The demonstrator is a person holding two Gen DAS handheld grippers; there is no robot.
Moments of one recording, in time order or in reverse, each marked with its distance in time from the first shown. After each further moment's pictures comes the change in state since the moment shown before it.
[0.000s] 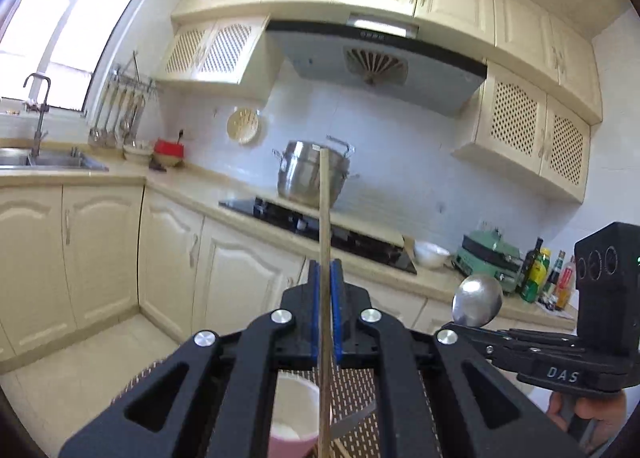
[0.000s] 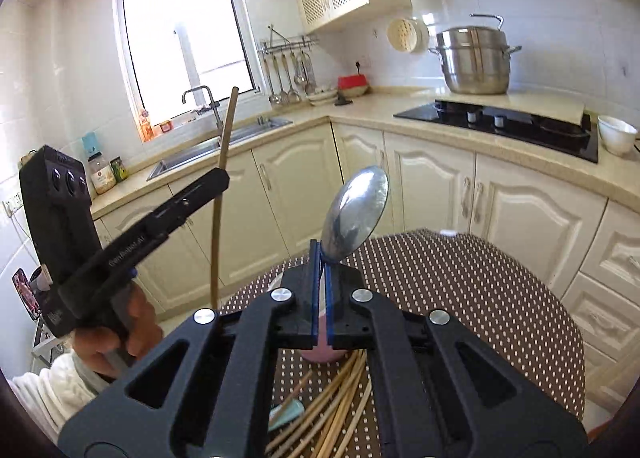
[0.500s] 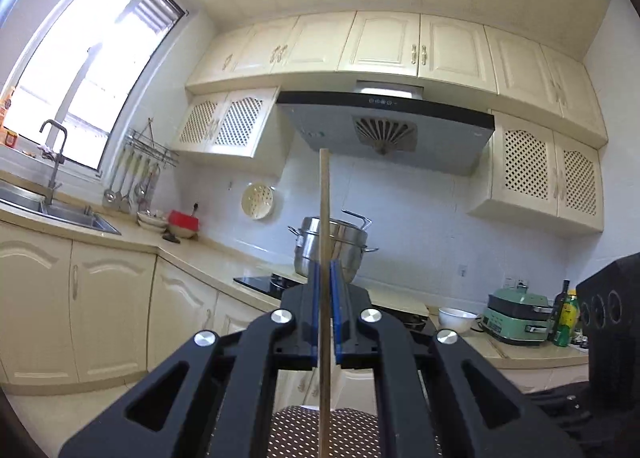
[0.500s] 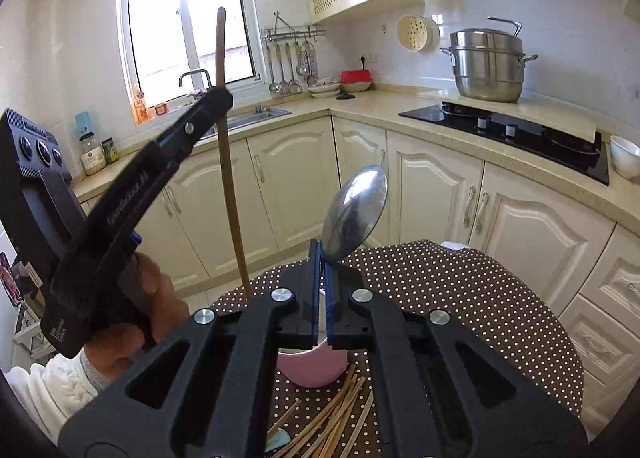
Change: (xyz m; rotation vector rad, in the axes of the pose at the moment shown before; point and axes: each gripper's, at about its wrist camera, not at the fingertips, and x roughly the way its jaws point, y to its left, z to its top) left arm 0.023 0.001 0.007 0.041 -0.280 0.074; right arm 0.056 0.004 -0.006 -0.058 0.066 -0.023
